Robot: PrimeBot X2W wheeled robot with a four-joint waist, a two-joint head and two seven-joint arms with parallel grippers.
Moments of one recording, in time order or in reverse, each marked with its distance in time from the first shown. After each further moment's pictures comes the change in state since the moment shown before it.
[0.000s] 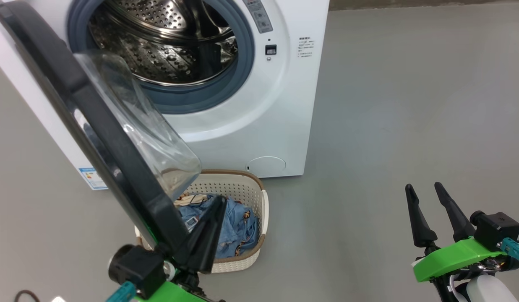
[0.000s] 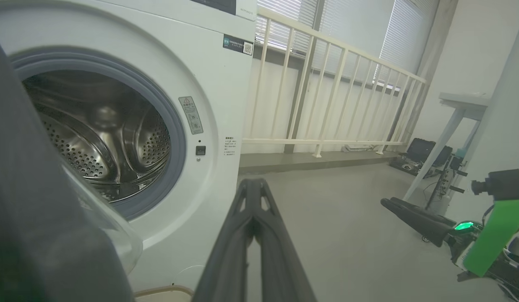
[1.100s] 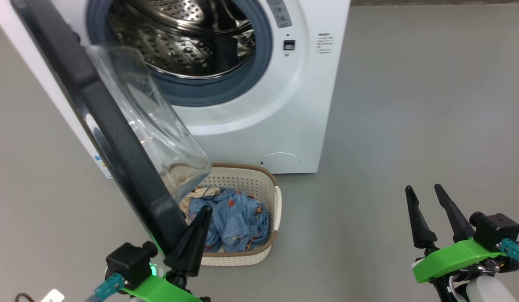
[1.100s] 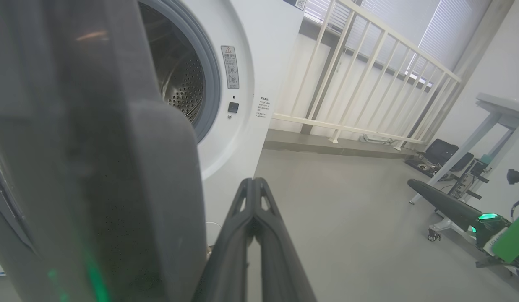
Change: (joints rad) left arm -0.024 -0.012 0.058 0.224 -0.097 0.045 -0.020; right arm -0.001 0.003 -0.002 0.014 0.000 0.000 0.000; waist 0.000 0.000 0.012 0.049
